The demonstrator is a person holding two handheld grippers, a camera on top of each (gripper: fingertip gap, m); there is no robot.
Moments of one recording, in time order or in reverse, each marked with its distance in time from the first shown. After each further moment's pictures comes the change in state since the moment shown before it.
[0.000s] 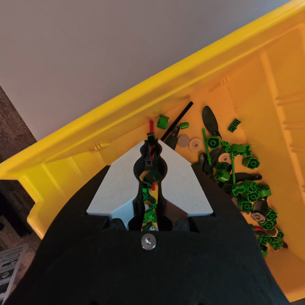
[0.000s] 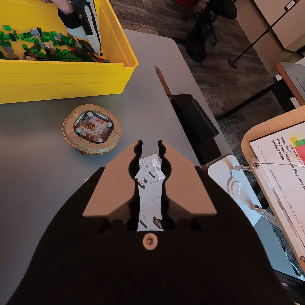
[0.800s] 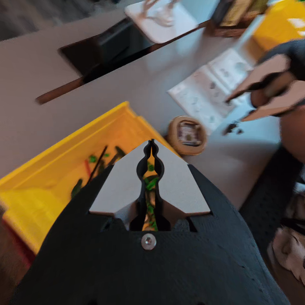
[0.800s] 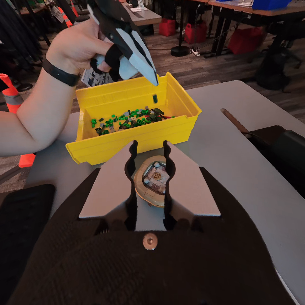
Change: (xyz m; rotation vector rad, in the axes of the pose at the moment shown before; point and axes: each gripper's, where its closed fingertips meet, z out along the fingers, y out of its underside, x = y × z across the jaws) left arm 0.092 -0.045 -0.128 0.395 0.353 0.075; right arm -0.071 -0.057 0.026 0.329 -0.419 0.337
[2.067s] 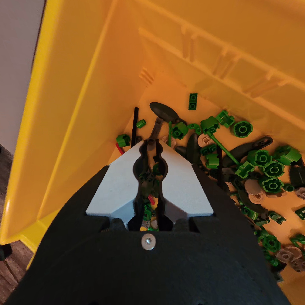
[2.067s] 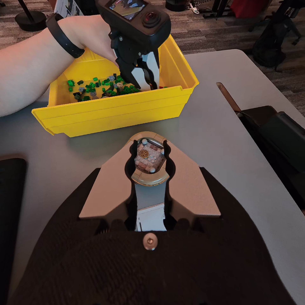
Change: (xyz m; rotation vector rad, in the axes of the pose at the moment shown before) left arm -0.084 0.097 0.089 -0.427 -0.275 0.546; right arm 0.013 0.036 0.002 -0.200 0.063 -0.094
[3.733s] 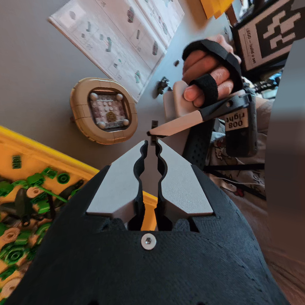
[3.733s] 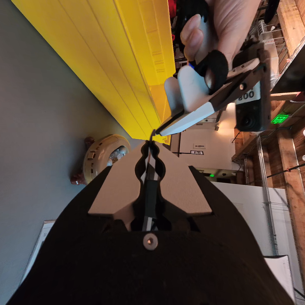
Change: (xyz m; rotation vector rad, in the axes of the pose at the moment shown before) left arm 0.129 -0.113 -0.125 0.240 0.874 -0.417; right arm -0.051 -0.007 0.031 0.003 0.426 -1.244
